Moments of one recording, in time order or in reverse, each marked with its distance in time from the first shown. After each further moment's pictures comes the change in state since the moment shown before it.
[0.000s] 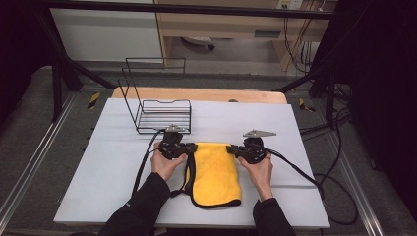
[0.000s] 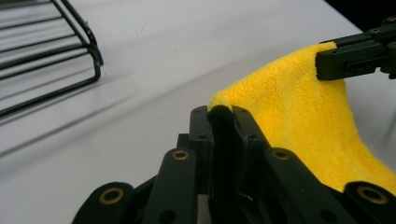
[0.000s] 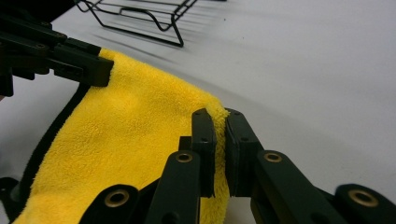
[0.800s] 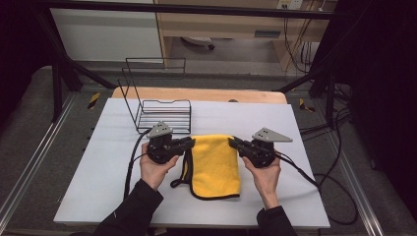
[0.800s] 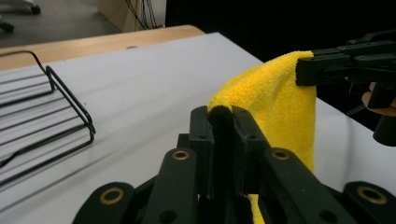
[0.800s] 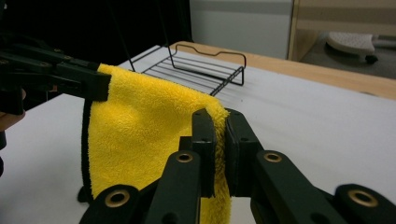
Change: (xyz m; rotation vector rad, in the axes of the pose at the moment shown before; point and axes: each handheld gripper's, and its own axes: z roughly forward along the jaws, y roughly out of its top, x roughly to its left) left arm -0.036 0.012 -0.070 -0.233 -0.045 0.087; right arm 0.044 0.023 -0.060 -0.246 0.000 -0.117
